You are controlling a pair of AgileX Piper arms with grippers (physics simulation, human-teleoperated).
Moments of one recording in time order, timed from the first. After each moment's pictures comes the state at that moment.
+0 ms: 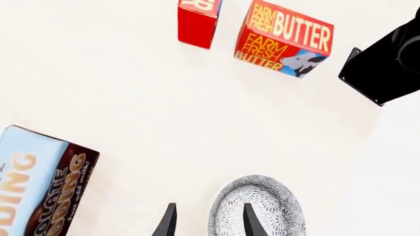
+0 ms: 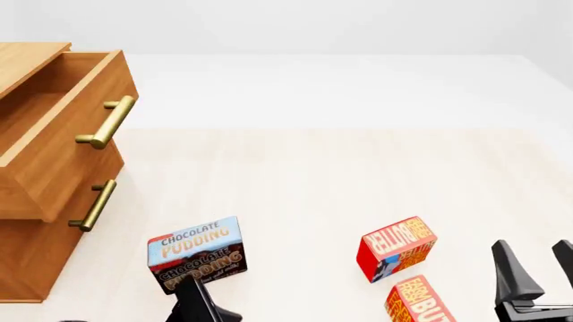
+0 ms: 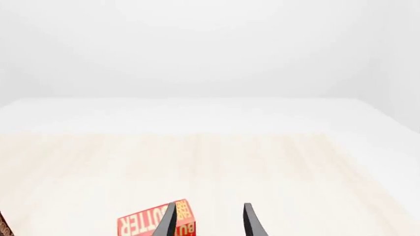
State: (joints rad) left arm -1.11 1.14 -0.33 0.05 -0.20; right arm 0.00 0.04 0.00 -0.01 0.00
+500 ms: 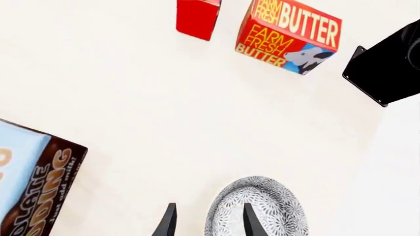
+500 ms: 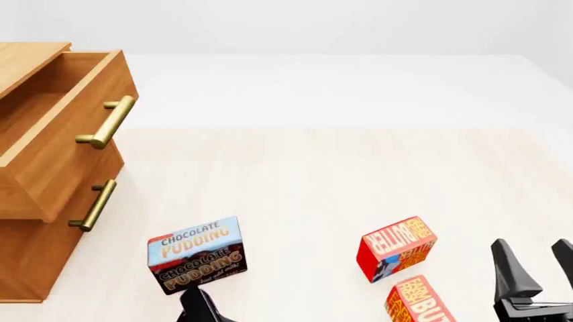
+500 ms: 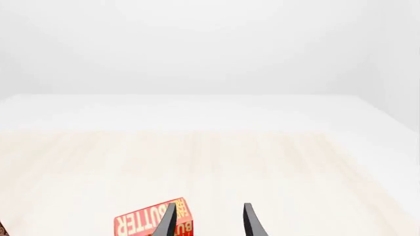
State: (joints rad) left arm -1.13 1.22 -0.28 -0.08 -0.26; right arm -0.01 0.07 0.00 -0.03 -0.01
